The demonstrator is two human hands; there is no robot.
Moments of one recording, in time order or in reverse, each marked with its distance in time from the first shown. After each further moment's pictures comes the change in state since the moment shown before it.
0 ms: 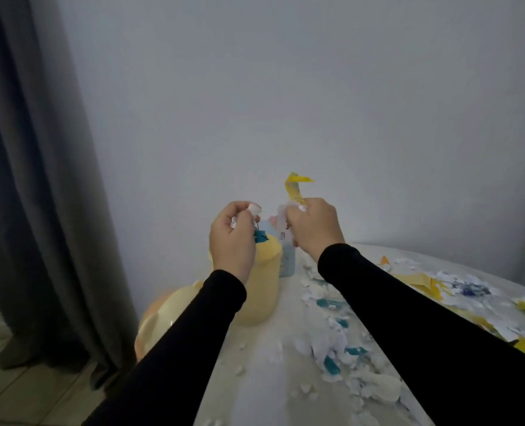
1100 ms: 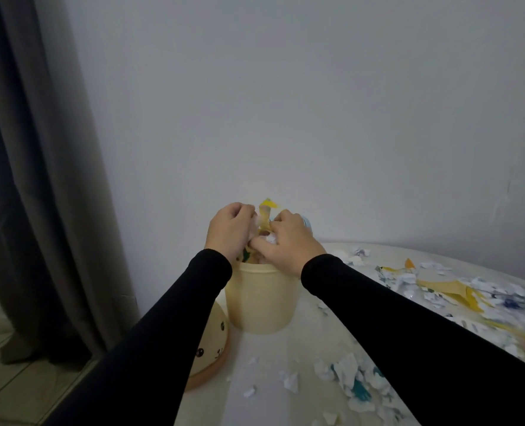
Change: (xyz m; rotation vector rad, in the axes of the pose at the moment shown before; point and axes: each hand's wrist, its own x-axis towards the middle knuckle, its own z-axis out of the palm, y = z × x) left_hand 0.068 -0.046 -0.023 0.396 -0.164 -0.129; right_hand 0.026 0.035 0.069 -0.550 -0.353 -0.223
